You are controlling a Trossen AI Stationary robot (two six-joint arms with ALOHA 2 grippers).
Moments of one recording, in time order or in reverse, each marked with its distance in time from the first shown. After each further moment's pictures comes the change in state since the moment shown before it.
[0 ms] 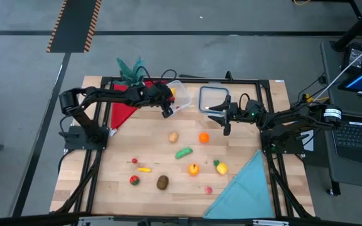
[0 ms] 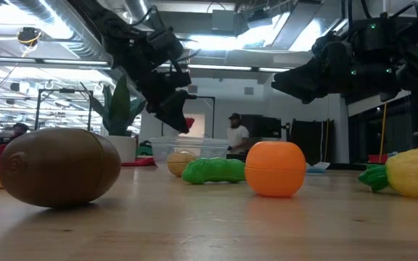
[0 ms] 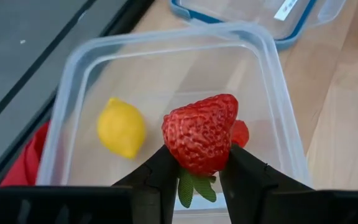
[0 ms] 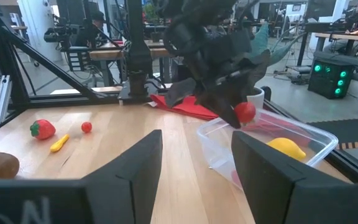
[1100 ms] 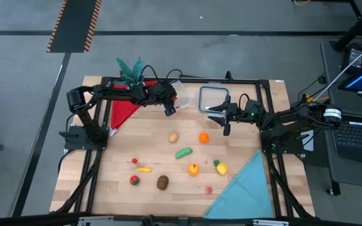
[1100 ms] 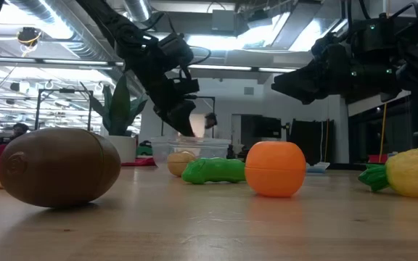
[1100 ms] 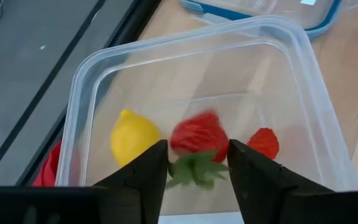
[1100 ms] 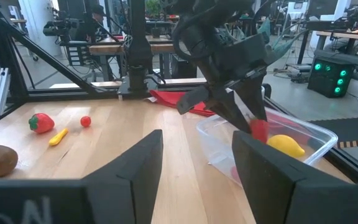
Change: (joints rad) left arm 0.003 0.095 0.090 -0.033 -0.072 0.086; right arm 0.000 0.000 0.000 -0.016 0.000 -0.021
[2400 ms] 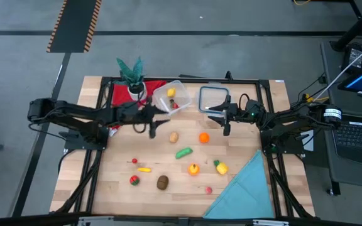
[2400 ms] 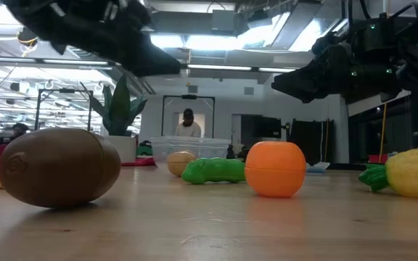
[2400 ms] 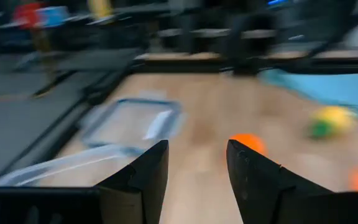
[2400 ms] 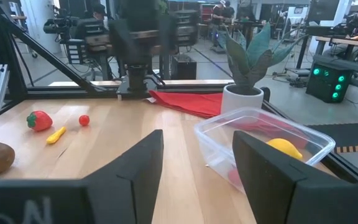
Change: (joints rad) left arm -0.296 -0.551 -0.525 0.571 0.157 -0.049; right arm 0.000 0.000 0.000 0.005 0.000 -0.027
